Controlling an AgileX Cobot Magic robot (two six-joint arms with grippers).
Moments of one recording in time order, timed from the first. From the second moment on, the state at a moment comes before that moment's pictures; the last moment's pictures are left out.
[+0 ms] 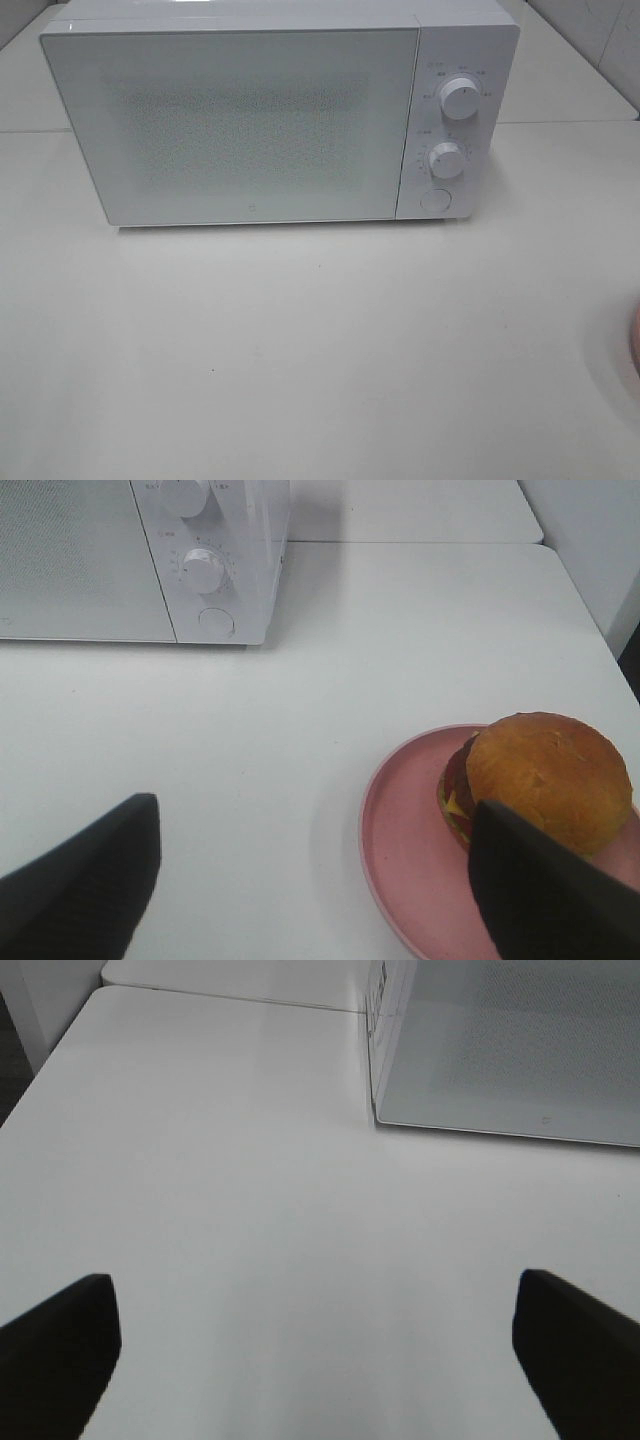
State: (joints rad) left arm 0.05 0.00 -0.52 -0.10 1.07 -0.02; right arm 0.09 0.00 -0.49 -0.06 0.97 0.06
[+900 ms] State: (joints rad) left arm 0.05 0.00 -0.52 -0.10 1.07 -0.02; right arm 0.09 0.00 -0.49 -0.06 0.97 0.06
